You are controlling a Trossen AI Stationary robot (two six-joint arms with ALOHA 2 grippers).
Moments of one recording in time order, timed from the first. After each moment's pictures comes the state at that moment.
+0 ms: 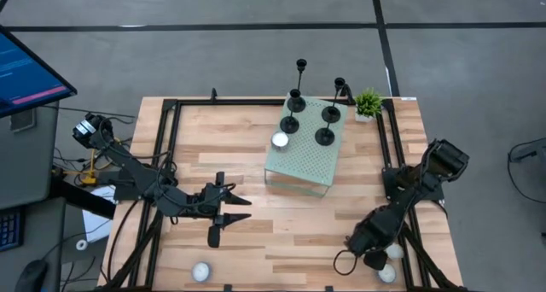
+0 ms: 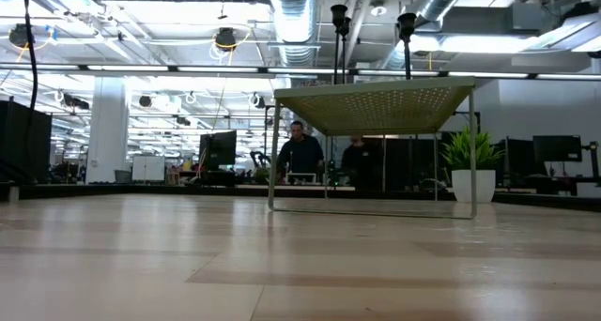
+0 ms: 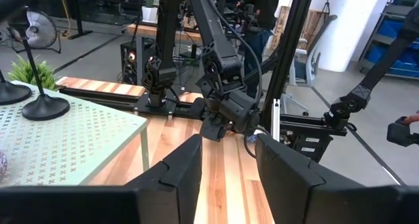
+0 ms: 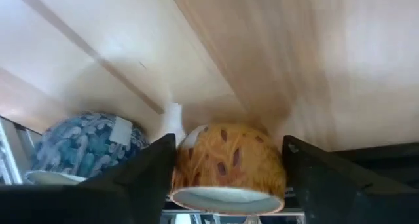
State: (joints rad) left arm -0.69 1.03 0.89 0.19 -0.65 -0.17; right arm 0.82 1.69 0.78 -0.76 -0.59 1.23
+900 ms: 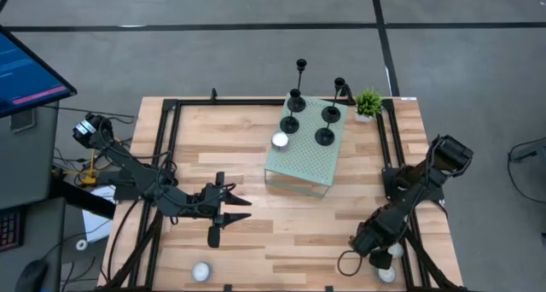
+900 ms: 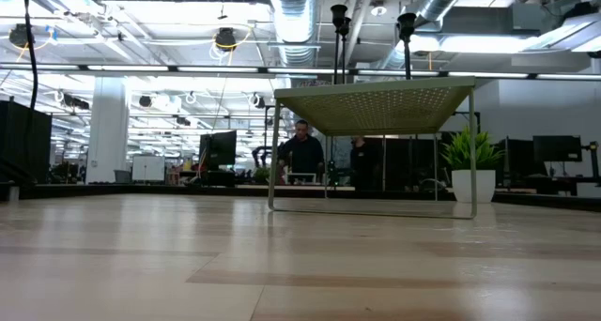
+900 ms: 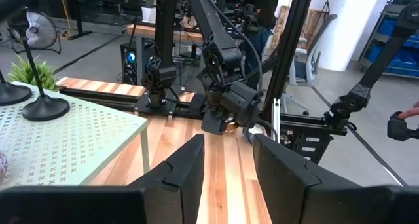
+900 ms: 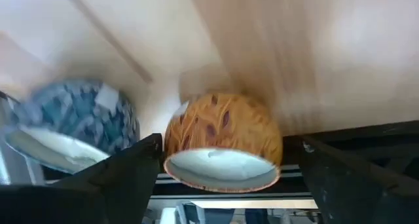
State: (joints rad) left arm -0.69 1.03 0.89 0.19 -0.65 -0.17; right arm 0.85 1.63 0.77 -0.80 -0.57 1.20
